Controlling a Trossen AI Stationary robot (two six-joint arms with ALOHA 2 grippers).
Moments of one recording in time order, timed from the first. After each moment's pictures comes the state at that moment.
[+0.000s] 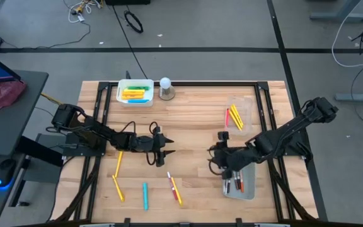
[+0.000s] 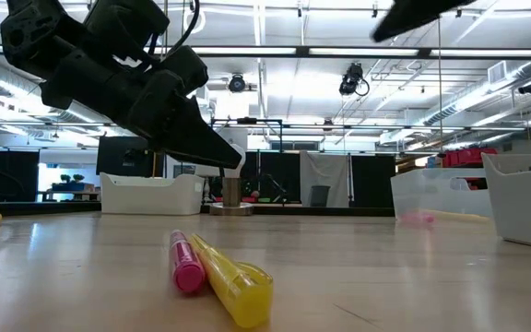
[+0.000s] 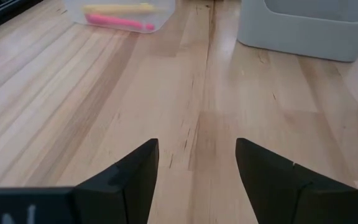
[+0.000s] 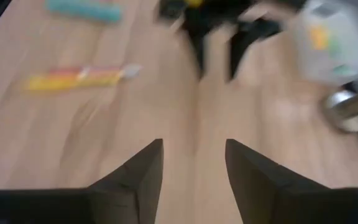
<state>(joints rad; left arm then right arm) -0.19 1.63 0.51 0.67 -0.32 -0.17 0.51 1.35 1.05 -0.54 0.49 0.11</state>
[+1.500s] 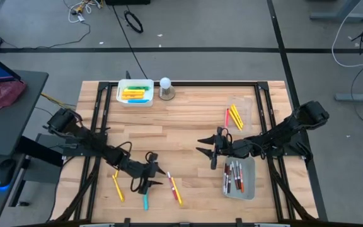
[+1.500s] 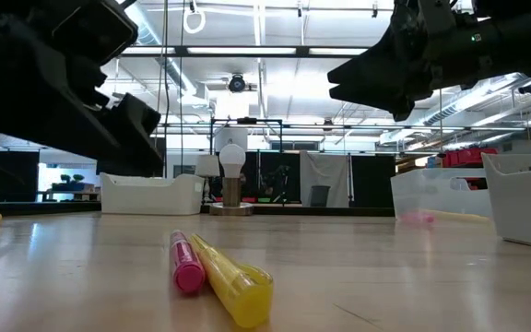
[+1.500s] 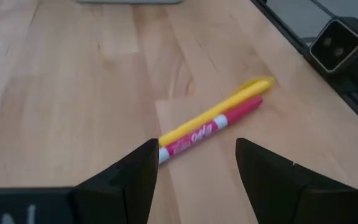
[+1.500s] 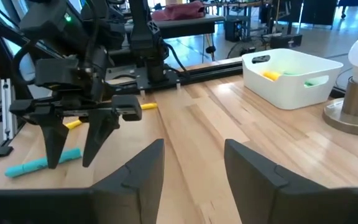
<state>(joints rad) -0.55 1.63 0.52 0.57 -0.24 -0.22 0.36 1.50 0.44 0.90 0.56 0.20</state>
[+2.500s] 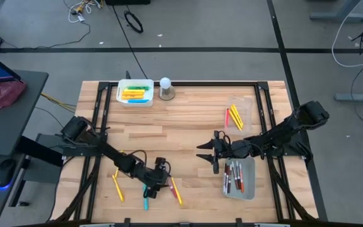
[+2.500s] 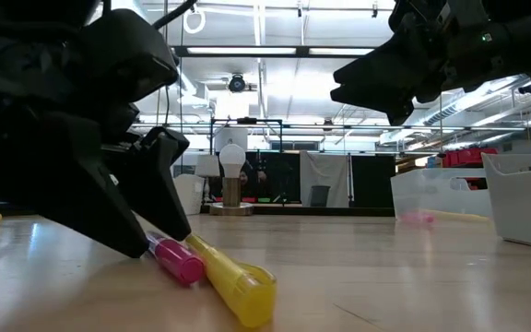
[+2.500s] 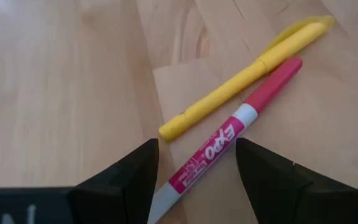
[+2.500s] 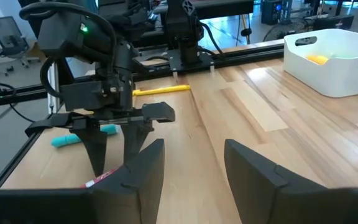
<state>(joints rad) -0.53 1.83 0.75 0.31 -0.26 -0.17 0.36 1.50 0.44 0.85 0.40 0.22</state>
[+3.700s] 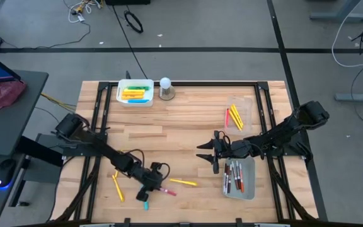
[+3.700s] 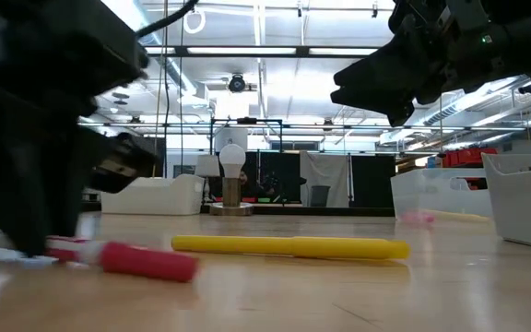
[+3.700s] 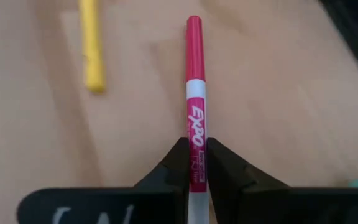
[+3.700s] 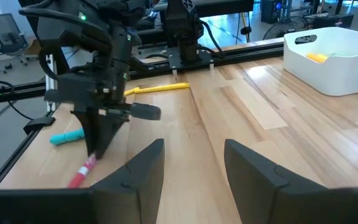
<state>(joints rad) -0.56 1.76 0.75 0.15 0.01 -0.25 0.36 1.50 0.44 0.84 0.40 0.22</state>
